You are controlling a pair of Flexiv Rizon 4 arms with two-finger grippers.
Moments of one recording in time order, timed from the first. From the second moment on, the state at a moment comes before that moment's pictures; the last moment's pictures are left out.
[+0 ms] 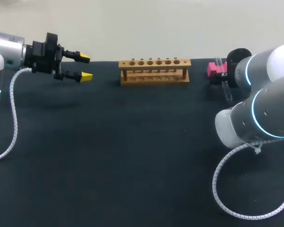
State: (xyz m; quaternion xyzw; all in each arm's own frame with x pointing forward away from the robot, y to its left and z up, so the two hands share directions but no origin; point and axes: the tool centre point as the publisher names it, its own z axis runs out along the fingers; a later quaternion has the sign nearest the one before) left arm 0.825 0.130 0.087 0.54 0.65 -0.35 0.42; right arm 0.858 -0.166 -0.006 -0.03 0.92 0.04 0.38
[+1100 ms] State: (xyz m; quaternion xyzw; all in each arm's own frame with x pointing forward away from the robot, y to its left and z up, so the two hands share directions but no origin) left arm 0.825 0.130 0.087 0.54 0.65 -0.35 0.42; right arm 0.862 -0.165 -0.007 -0.02 0.92 0.04 0.38
